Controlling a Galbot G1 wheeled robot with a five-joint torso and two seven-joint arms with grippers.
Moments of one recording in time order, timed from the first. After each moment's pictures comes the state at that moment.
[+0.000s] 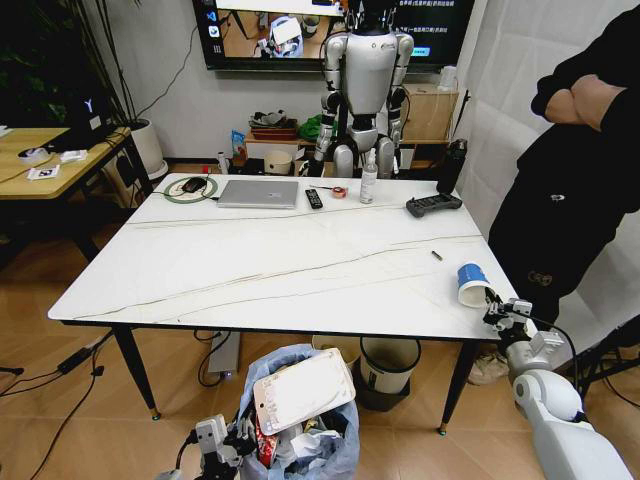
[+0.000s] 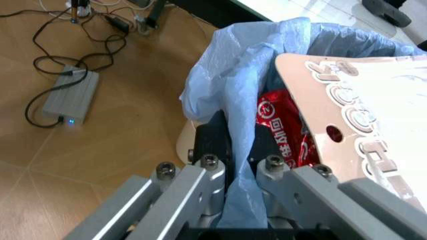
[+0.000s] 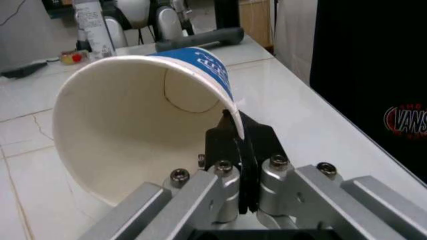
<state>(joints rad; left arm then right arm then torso) 1.96 -1.45 -0.46 -2.18 -0.51 0.14 -0.03 -1.18 1.14 0.65 1.45 0.56 0.07 -0.11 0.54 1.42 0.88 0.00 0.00</state>
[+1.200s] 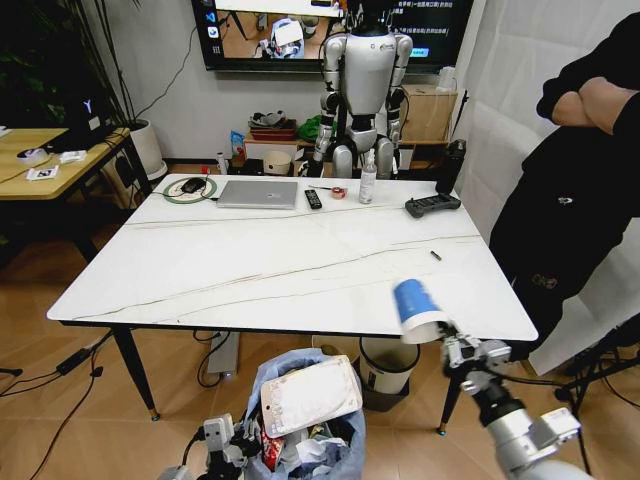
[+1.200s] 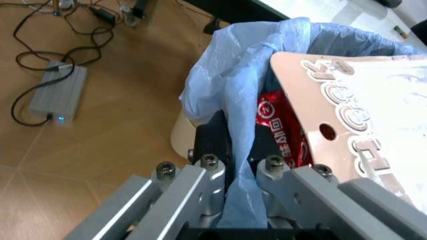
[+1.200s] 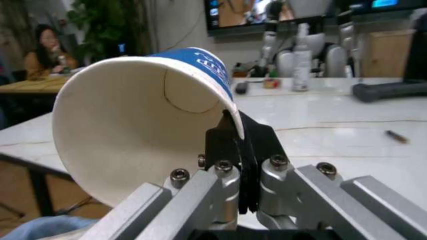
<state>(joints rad) 1.93 -1.37 -0.44 -2.16 -0.55 0.15 -0.04 -1.78 1.06 0.48 2.26 0.46 0.10 -0.06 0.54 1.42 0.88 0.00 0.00</state>
